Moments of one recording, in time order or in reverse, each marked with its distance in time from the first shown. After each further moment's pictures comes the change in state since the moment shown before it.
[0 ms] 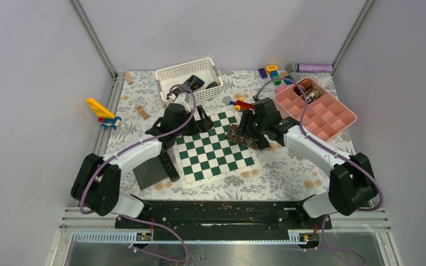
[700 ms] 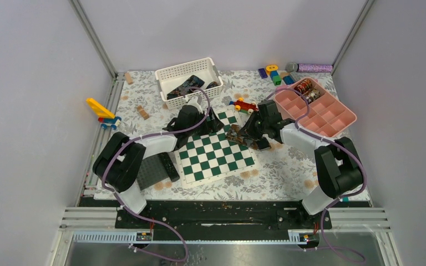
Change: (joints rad) left arm -0.073 0.291 0.041 0.273 0.020 -0.053; right arm -0.116 0.151 -0.111 0.256 -0.130 0.310
